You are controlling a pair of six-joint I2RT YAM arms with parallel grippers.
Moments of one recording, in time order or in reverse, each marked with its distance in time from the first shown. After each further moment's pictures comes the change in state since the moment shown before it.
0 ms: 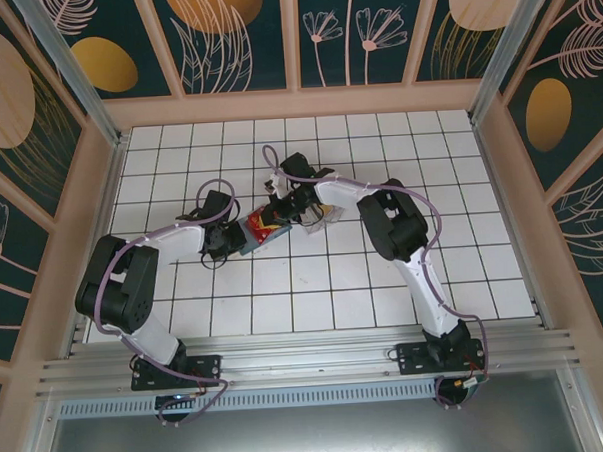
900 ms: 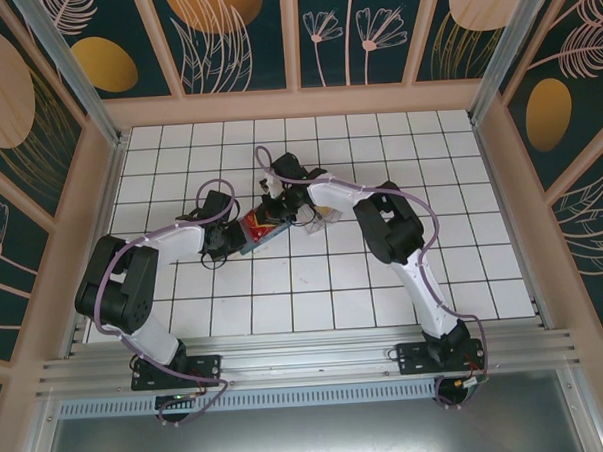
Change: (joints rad) left arm 0.000 -0.002 -0.002 0.002 -0.006 0.003; right arm 0.053 -0.003 0.033 0.004 0.168 0.062
